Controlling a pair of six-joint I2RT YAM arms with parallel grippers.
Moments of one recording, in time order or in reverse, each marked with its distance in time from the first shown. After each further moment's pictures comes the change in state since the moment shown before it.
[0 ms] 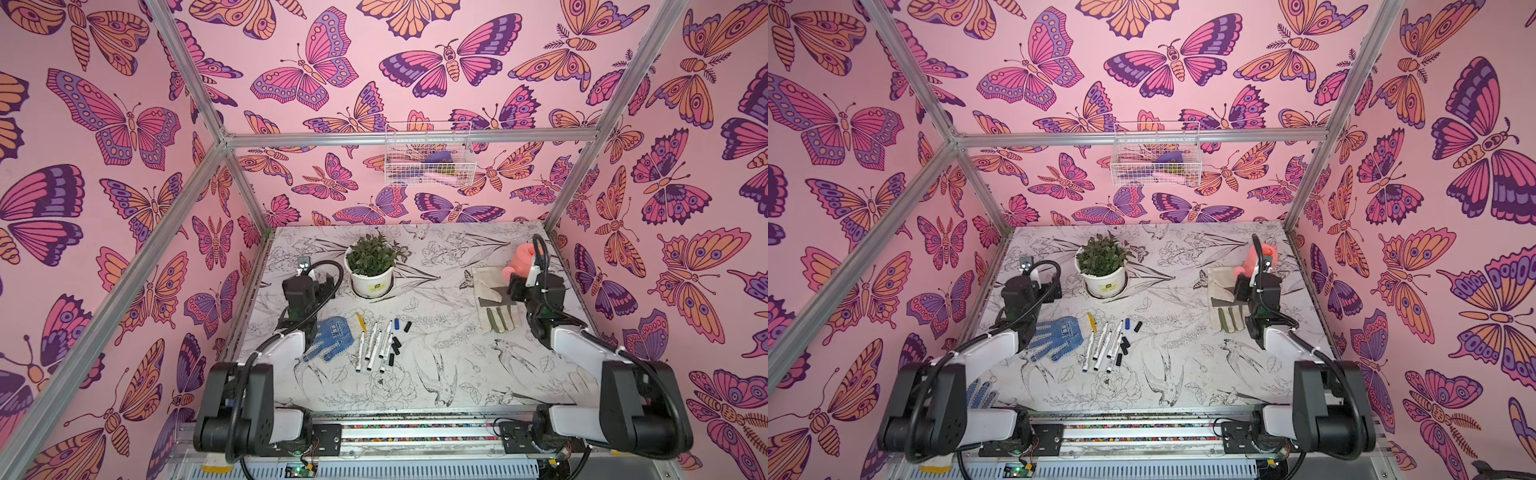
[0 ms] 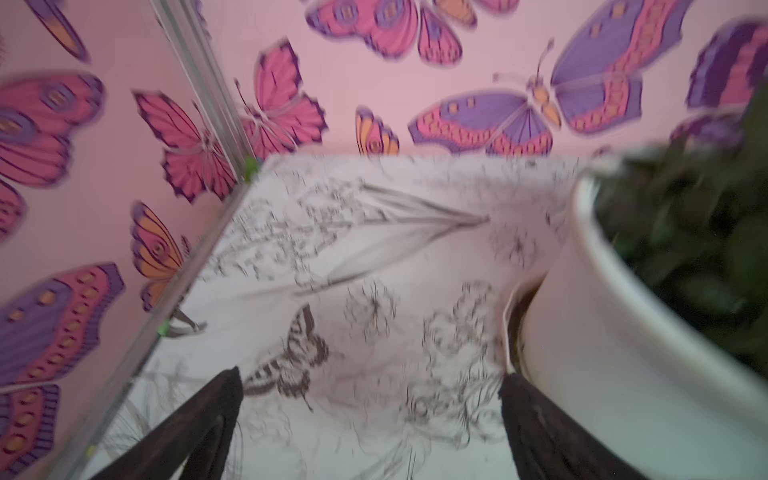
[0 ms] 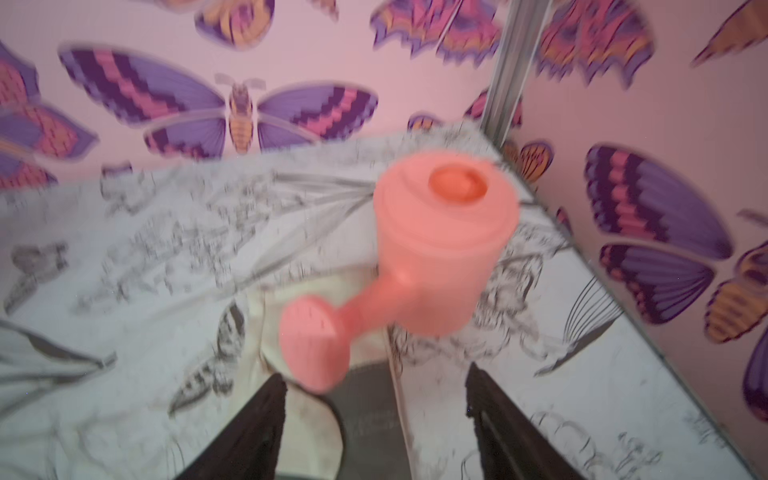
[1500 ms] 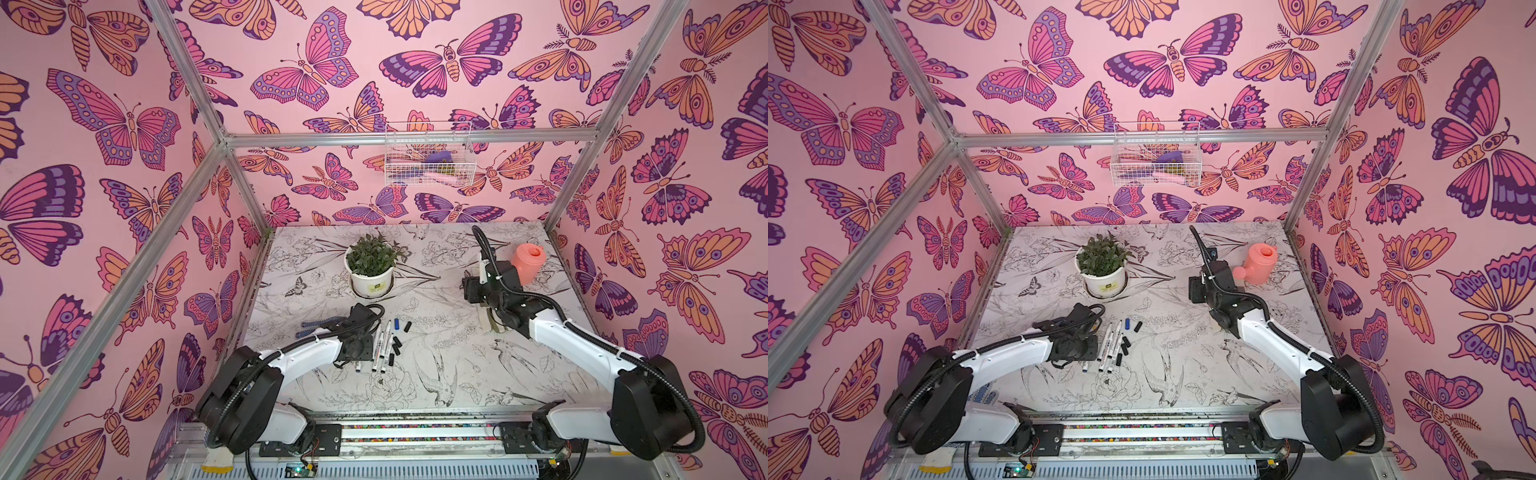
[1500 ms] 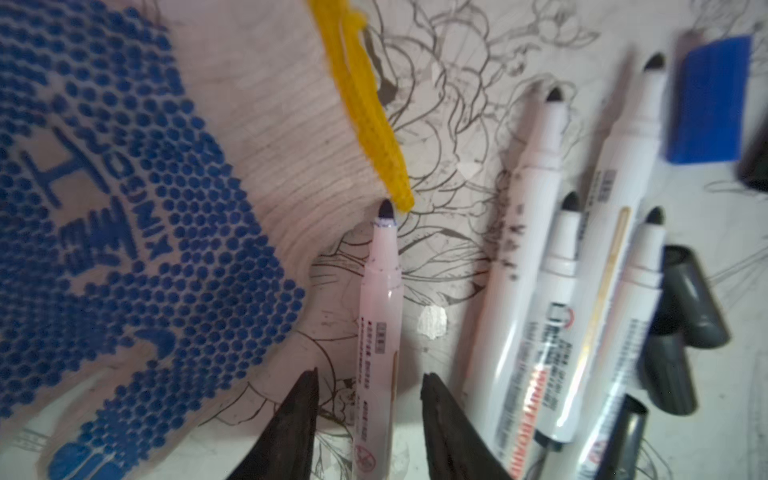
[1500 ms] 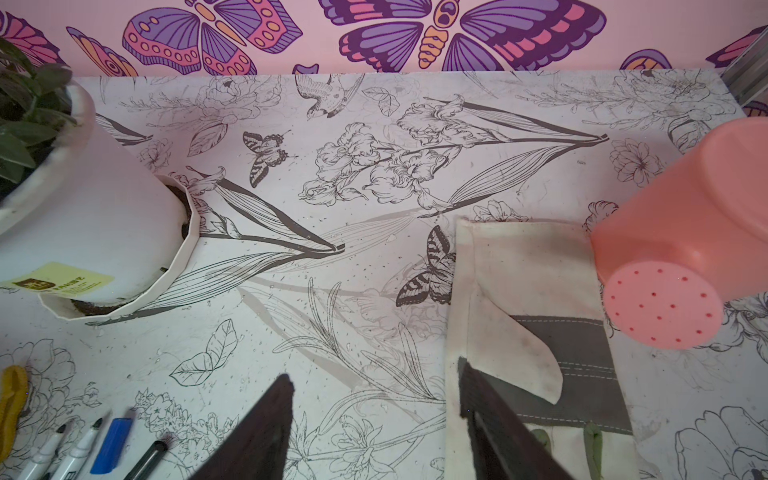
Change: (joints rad) left arm -0.497 0.145 0.062 -0.930 0.174 -0.529; right arm 0.414 0.060 0.229 -0.460 0.013 0.094
